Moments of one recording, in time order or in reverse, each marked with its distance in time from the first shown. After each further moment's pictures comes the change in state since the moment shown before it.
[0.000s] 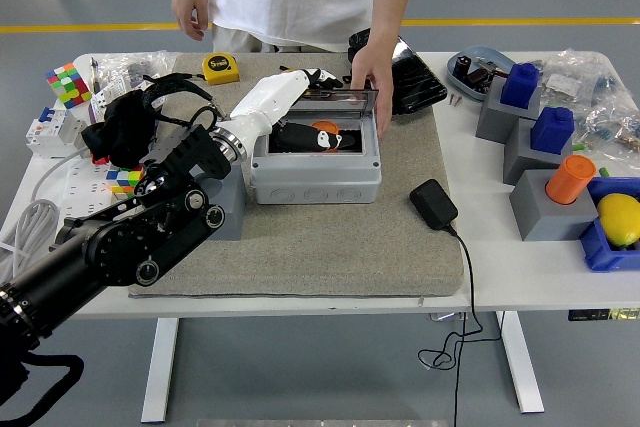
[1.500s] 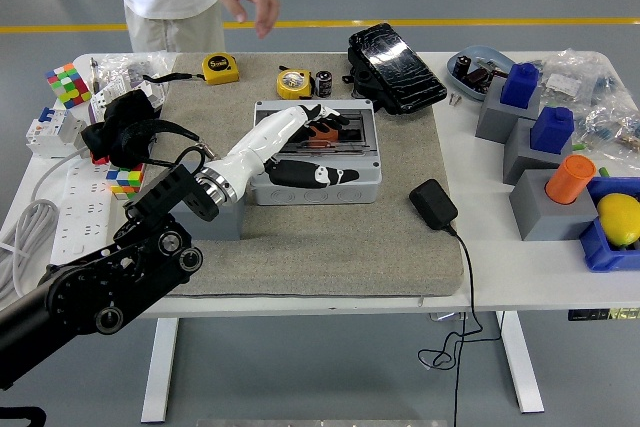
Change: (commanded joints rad) left arm 0.183 0.093 -0.040 -0.280 -0.159 0.004 -0.025; right arm 0.013 -0.023 -0.040 0.010 -0.013 0.001 0.001
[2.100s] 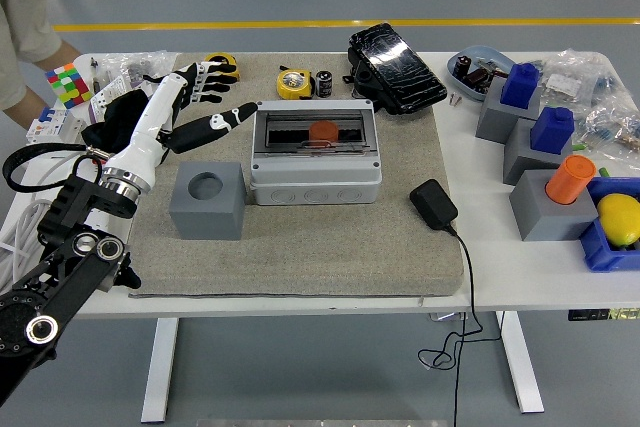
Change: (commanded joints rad) left arm 0.230 0.003 -0.411 -0.046 -0.126 0.010 -0.057; right arm -0.004 0.002 -0.005 -0.010 0.015 0.002 -0.003
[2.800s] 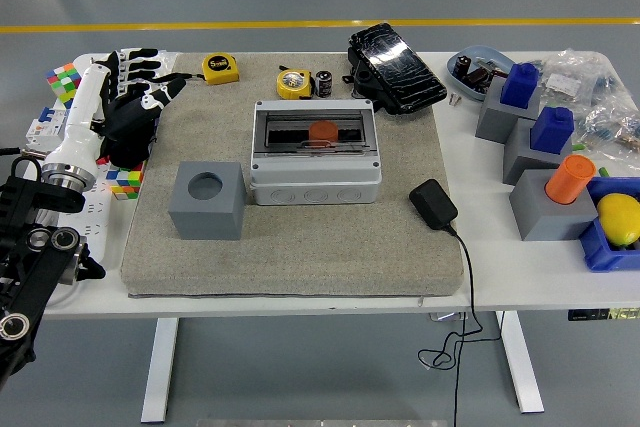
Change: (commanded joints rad) left arm 0.052 -0.040 -0.200 0.005 0.050 -0.019 0.022; right arm 0.004 -0.005 0.049 -0.010 0.003 0.002 -0.006
